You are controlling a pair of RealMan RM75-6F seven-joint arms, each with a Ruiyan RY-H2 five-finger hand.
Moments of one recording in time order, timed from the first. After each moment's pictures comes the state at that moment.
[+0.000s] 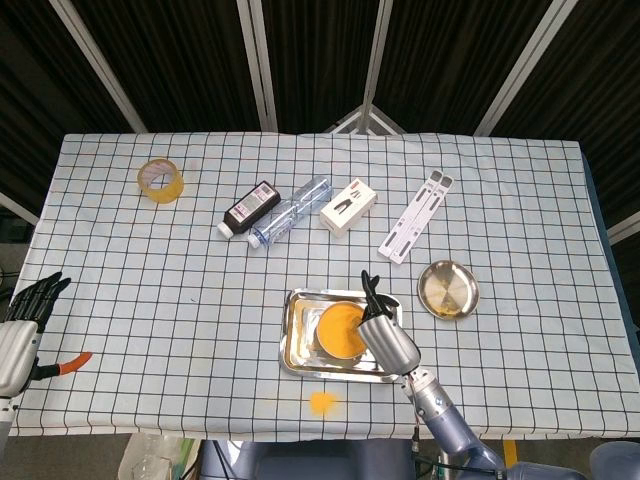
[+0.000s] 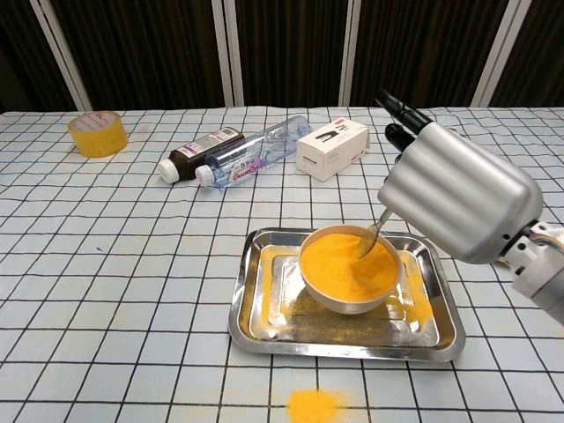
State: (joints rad) left arm -0.09 -1.07 -0.02 -1.73 1.52 1.46 -0.11; right arm 0.47 -1.72 0.06 -1.45 -1.67 1.35 -1.56
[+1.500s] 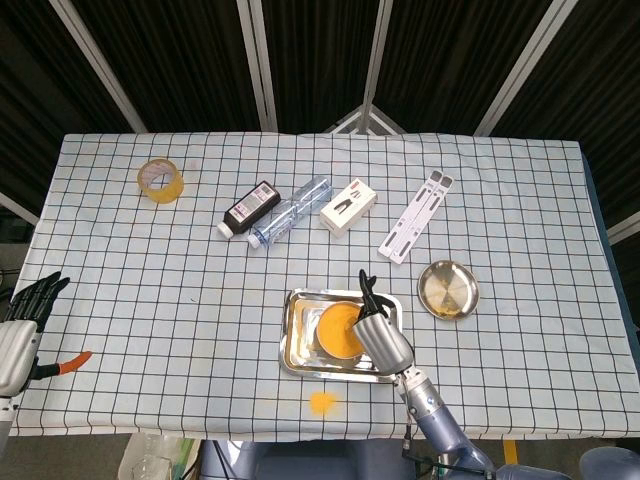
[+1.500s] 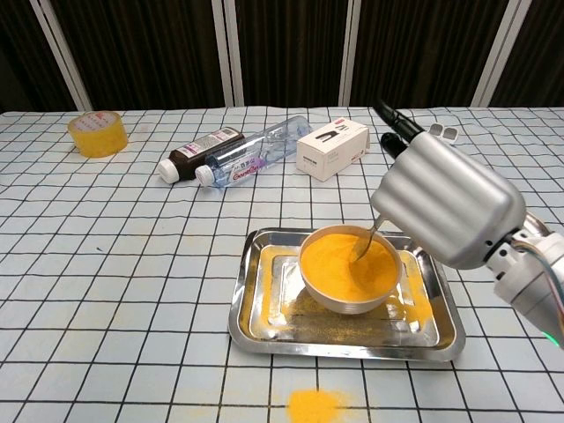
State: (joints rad) left arm -0.09 -1.08 -0.02 -1.73 1.51 1.46 -0.11; right arm 0.45 -1.80 0.10 -1.41 -1.66 1.31 -1.56
